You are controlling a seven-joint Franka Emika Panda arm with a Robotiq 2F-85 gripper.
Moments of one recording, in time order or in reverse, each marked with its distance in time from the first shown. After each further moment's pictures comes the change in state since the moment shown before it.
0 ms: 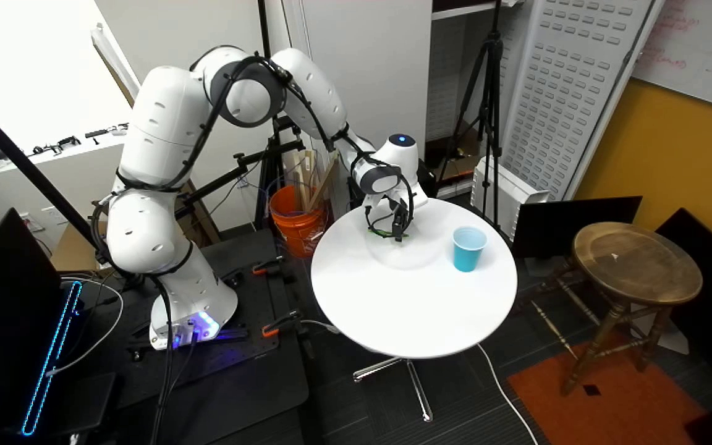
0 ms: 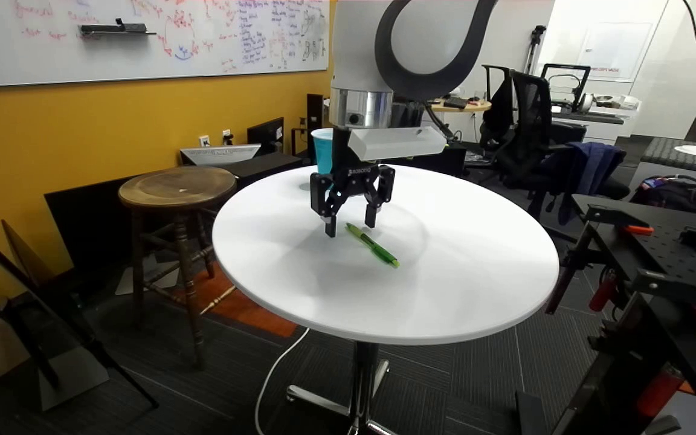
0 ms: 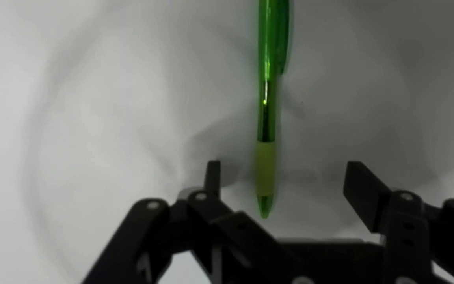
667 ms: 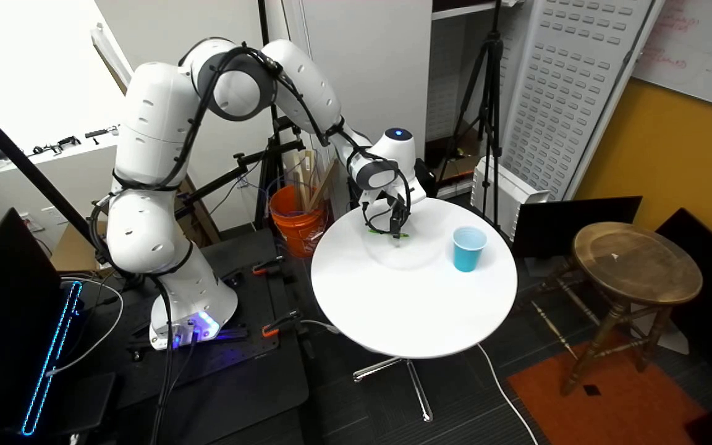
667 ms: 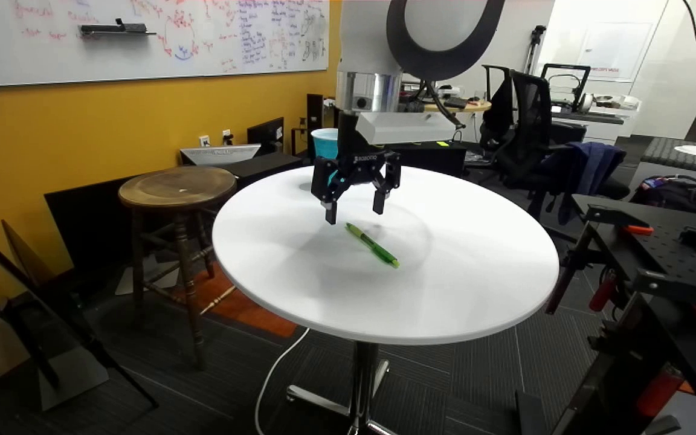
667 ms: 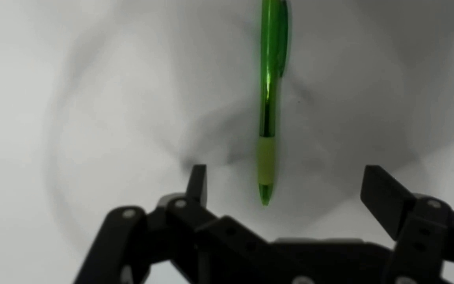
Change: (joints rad) arm -0.001 -0.062 0.000 -0.049 -0.005 0.000 0.000
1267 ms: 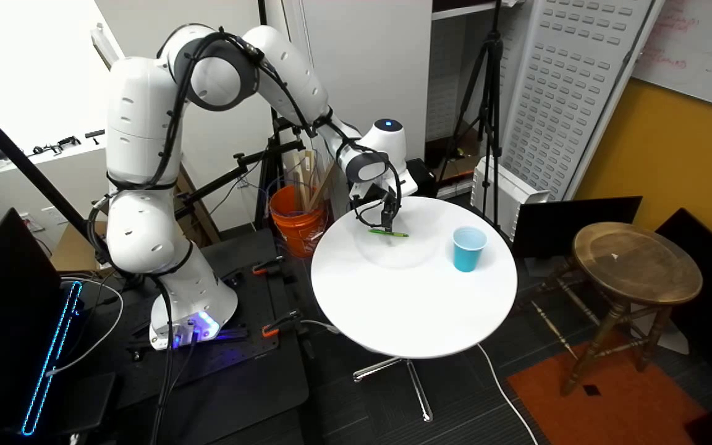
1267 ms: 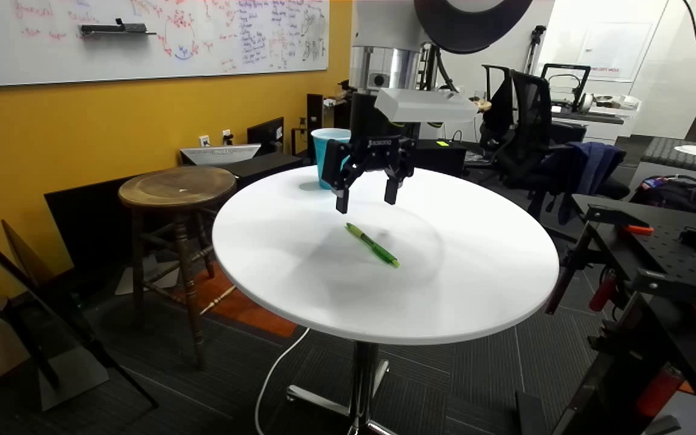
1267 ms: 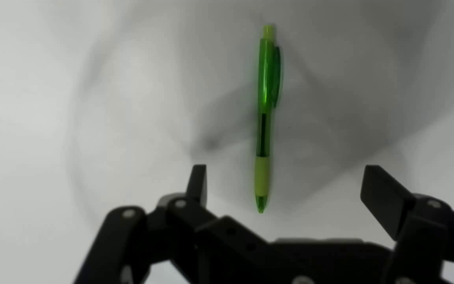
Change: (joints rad) arm -0.005 -0.107 0.026 -0.099 0.000 0.000 0.003
